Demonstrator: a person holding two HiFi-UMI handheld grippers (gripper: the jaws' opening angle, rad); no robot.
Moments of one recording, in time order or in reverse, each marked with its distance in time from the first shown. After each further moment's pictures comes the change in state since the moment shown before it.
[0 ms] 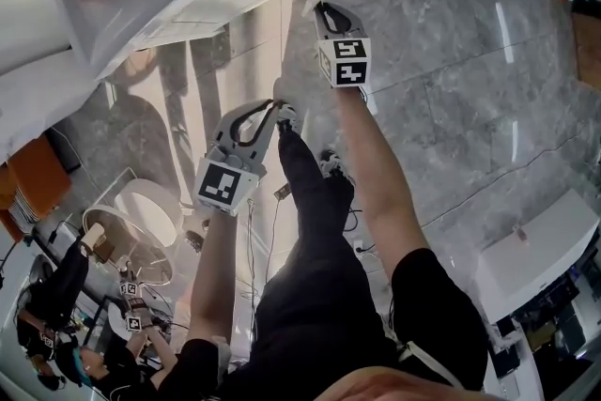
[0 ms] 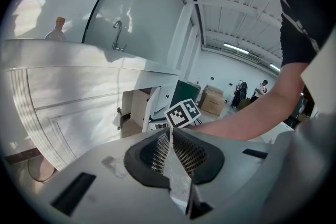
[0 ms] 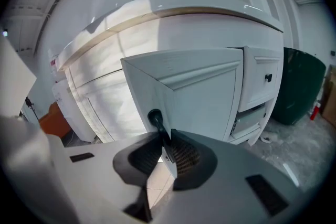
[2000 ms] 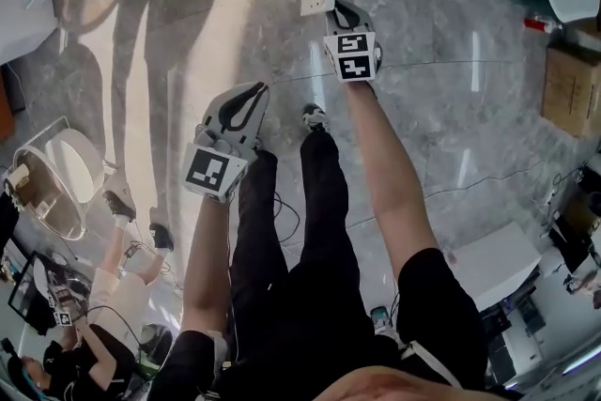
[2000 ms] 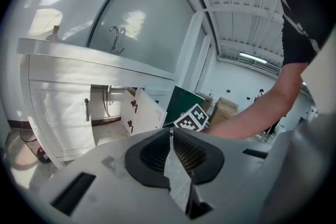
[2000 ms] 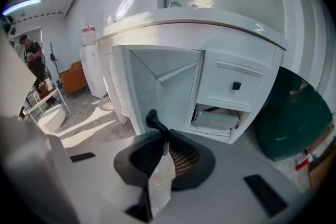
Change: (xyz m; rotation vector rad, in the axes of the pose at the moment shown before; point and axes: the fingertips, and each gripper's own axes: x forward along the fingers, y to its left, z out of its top) left arm 0.114 -0.183 0.008 -0.138 -0.135 0.179; right arm -0.118 -0.184 -0.055 -0.361 0.161 0.099
